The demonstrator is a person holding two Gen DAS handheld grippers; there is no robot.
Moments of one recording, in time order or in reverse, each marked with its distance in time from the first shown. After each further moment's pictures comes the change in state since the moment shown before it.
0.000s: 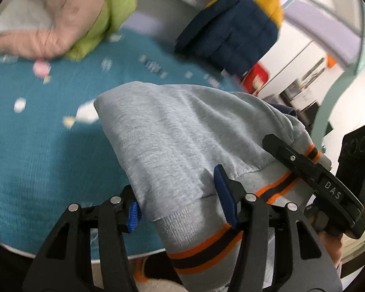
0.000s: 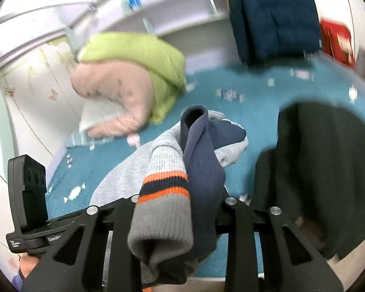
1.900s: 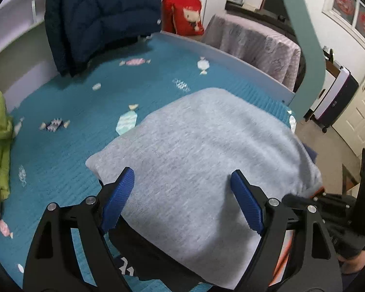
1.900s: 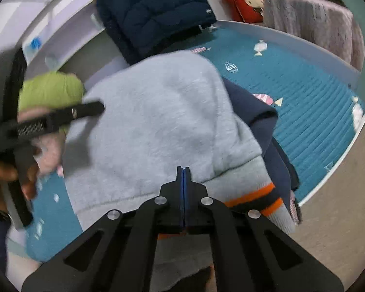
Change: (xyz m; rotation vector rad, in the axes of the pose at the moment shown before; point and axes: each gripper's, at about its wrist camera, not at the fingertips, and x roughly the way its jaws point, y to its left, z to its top) left arm 0.285 -0.265 0.064 0.668 0.298 0.038; right arm -0.053 -0.323 -0.036 0.386 0.060 -0.271
